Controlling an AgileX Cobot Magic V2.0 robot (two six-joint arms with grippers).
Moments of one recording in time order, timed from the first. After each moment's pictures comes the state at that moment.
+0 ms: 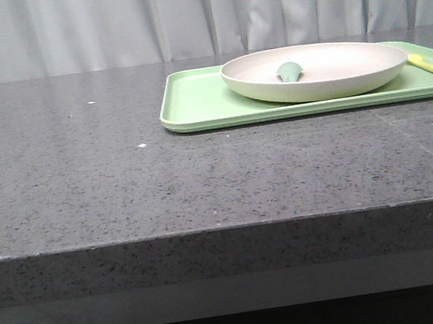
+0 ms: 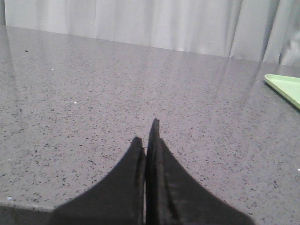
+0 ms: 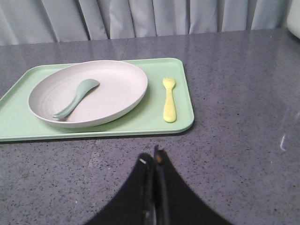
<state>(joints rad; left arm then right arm) 0.02 -0.01 0.01 0.01 0.14 -0.13 0.02 0.27 -0.42 0.04 0.44 0.10</state>
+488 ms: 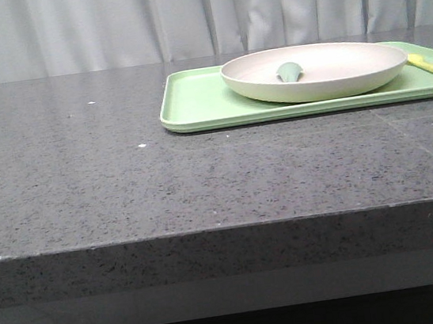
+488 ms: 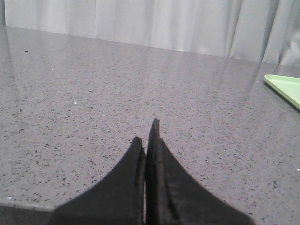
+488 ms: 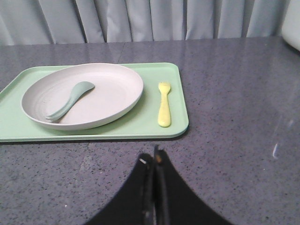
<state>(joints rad) 0.02 -0.01 0.01 0.01 0.14 -0.13 0.02 0.25 -0.38 0.00 0.38 0.09</state>
